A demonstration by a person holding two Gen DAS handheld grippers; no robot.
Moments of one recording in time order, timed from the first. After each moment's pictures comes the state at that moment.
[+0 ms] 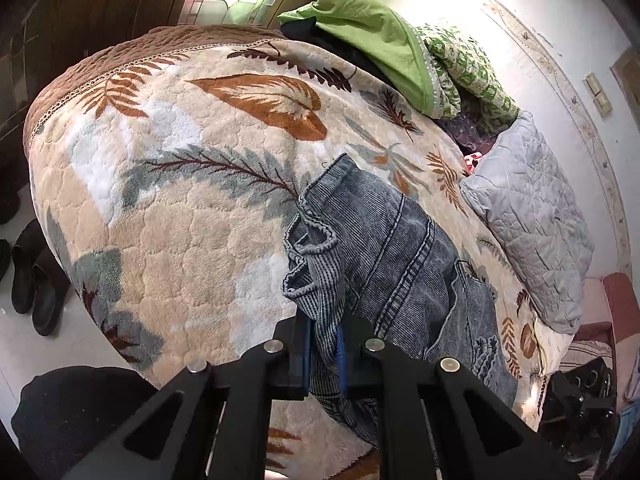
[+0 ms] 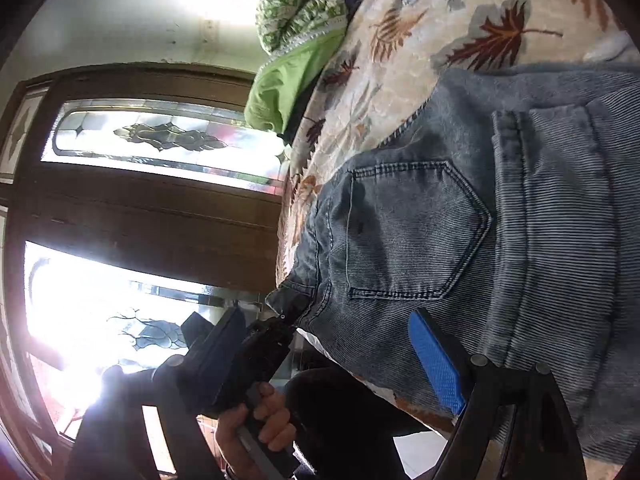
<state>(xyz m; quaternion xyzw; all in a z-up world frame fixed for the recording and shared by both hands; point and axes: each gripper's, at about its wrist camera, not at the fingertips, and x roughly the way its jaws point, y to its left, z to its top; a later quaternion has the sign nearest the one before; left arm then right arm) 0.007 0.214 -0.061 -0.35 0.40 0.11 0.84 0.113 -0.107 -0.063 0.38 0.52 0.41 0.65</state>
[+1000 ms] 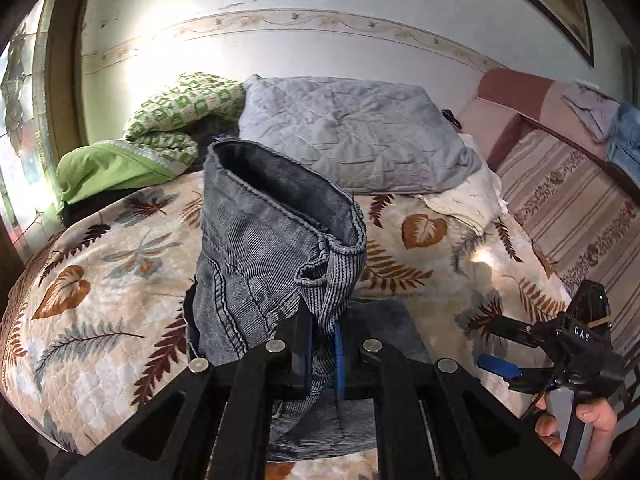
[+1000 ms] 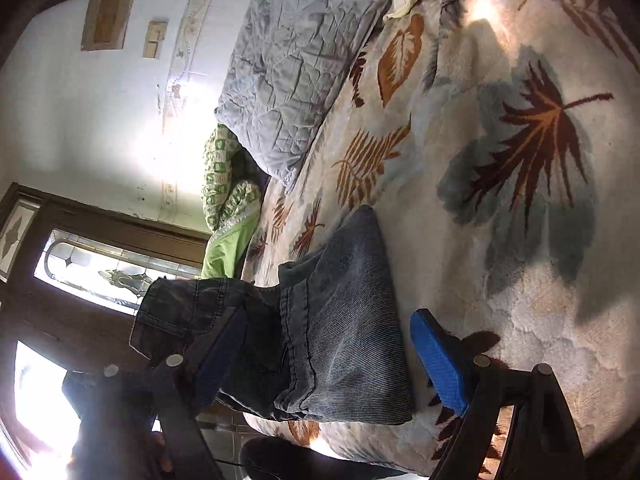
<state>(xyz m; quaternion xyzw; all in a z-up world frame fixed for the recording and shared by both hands) 0.012 -0.088 0.051 0.01 0.32 -0.12 0.94 0.008 -0.377 -0.076 0.50 0.36 0.19 0.77</state>
